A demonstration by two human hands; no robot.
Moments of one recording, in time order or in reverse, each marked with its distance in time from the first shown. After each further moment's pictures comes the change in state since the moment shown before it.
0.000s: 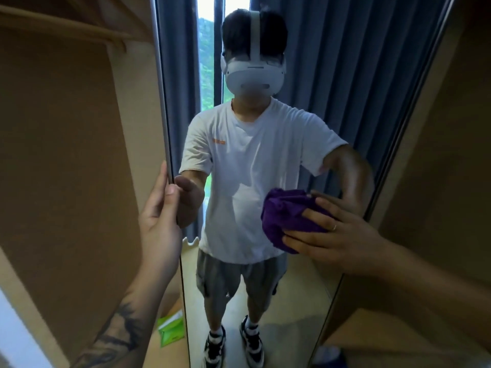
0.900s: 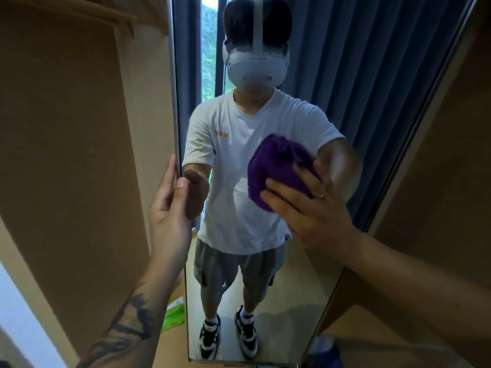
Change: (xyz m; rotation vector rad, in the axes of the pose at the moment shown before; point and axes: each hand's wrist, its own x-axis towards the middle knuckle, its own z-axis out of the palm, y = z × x) left_hand -0.014 -0.001 0.000 -0.025 0.001 -0.042; right_hand 0.076 -0.021 0.002 -0.052 0.120 0.347
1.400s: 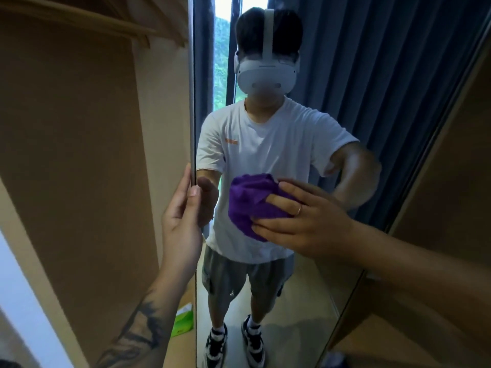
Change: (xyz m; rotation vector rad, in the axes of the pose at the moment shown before) left_hand 0.006 -0.004 -0.005 -0.051 -0.015 -0.025; right_hand 0.030 0.009 0.000 0.052 -0.210 -0.484
